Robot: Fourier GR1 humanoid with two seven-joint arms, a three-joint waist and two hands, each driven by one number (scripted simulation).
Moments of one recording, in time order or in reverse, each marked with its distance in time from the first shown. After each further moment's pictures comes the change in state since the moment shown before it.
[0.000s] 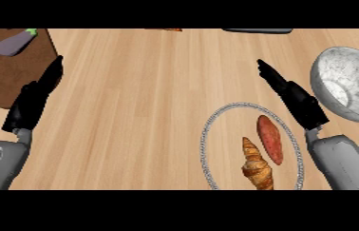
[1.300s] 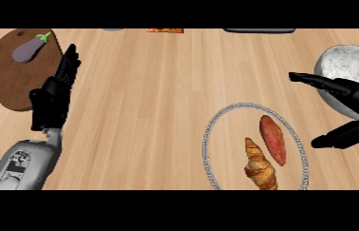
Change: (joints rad) left arm -0.013 -0.182 -0.012 -0.179 -0.031 0.183 0.028; right arm -0.039 -0.318 -0.044 0.136 0.023 0.474 -0.645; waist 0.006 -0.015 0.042
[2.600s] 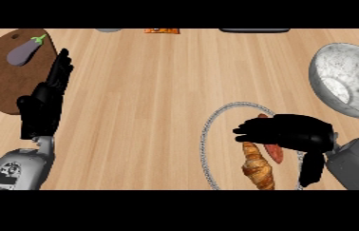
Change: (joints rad) left arm 0.063 -0.017 0.048 -0.090 -0.047 -0.036 0.057; right arm -0.025 -0.027 0.424 -0.244 0.525 -0.062 0.091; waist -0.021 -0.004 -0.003
